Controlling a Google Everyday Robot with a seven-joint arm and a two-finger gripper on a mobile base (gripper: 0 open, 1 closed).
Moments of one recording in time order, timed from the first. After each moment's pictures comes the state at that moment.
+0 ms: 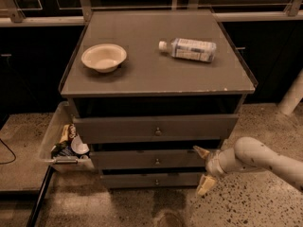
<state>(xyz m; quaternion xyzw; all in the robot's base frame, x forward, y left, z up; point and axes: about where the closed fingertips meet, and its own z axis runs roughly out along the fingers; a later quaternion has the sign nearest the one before) 0.522 -0.201 0.454 -0.64 0.69 0.14 0.29</state>
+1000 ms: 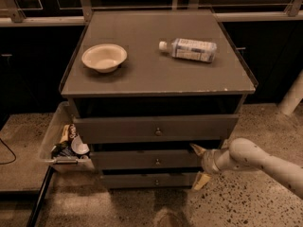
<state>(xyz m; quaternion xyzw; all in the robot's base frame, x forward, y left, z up) 0.557 -0.195 0.423 -0.66 0.67 0.13 0.33</state>
